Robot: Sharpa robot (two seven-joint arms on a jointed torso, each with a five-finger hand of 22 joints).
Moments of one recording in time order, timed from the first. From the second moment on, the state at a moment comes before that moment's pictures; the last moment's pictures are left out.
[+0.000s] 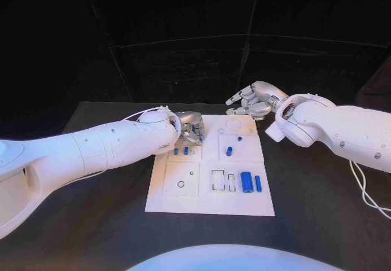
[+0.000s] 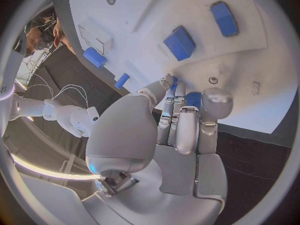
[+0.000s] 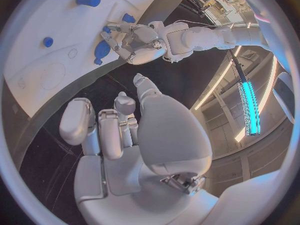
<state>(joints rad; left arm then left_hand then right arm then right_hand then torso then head) 1.25 -0.45 -0.17 1.12 -1.28 -0.11 -0.11 1.35 -0.04 0.46 -0.15 0.05 1.07 0.13 0.21 0.07 1.11 0.06 0.34 0.06 1.46 -0.02 1.38 1.16 0.14 1.39 0.09 1.07 0.96 1.27 -0.76 -0.03 1.39 -0.84 -0.24 0.05 1.38 -0.06 0.03 0.11 0.34 0.90 0.16 0.11 0.07 1.26 0.07 1.05 1.04 1.47 -0.01 1.45 1.31 0.09 1.36 0.09 1.35 1.08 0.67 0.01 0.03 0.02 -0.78</state>
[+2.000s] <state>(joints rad) 1.25 -0.61 -0.13 1.22 -1.22 -0.10 -0.12 1.32 -0.07 0.50 -0.16 0.05 1.08 0.14 0.18 0.07 1.14 0.07 0.29 0.07 1.46 -0.02 1.38 1.16 0.14 1.39 0.09 1.08 0.97 1.27 -0.77 -0.03 1.39 -0.84 -0.24 0.05 1.38 -0.06 0.03 0.11 0.34 0.90 0.16 0.11 0.07 1.26 0.07 1.05 1.04 1.47 -0.01 1.45 1.31 0.09 1.36 0.09 1.35 1.08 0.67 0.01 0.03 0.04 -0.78</state>
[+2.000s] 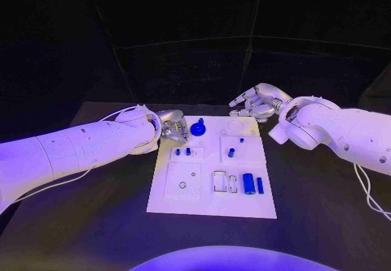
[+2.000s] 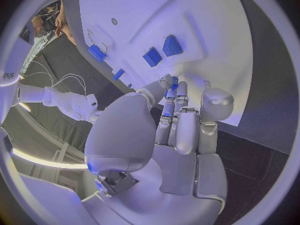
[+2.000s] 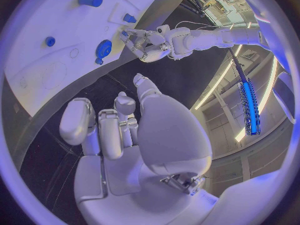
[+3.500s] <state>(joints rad) 1.25 -0.61 -0.13 1.22 -1.22 -0.07 -0.15 1.27 -0.13 0.45 -0.16 0.05 0.98 0.16 0.09 0.06 1.06 0.09 0.22 0.06 1.46 0.00 1.38 1.13 0.14 1.38 0.10 1.06 0.96 1.27 -0.77 -0.03 1.39 -0.85 -0.24 0.05 1.38 -0.06 0.03 0.11 0.34 0.90 0.16 0.11 0.07 1.26 0.07 1.05 1.04 1.47 -0.01 1.45 1.31 0.09 1.36 0.09 1.35 1.08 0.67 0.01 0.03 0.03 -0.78</state>
